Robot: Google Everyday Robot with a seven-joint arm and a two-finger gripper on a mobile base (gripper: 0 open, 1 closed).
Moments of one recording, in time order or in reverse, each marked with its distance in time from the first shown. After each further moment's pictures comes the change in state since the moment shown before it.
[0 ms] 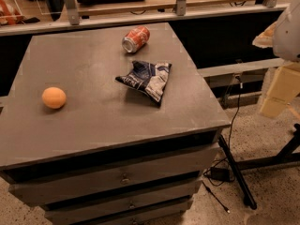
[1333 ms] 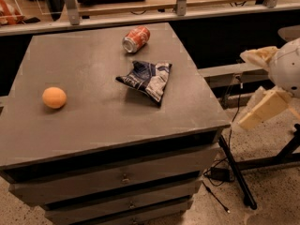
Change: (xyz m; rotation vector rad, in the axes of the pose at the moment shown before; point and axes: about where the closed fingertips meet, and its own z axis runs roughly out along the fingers) arm -0.020 0.006 0.040 0.031 -0.470 0.046
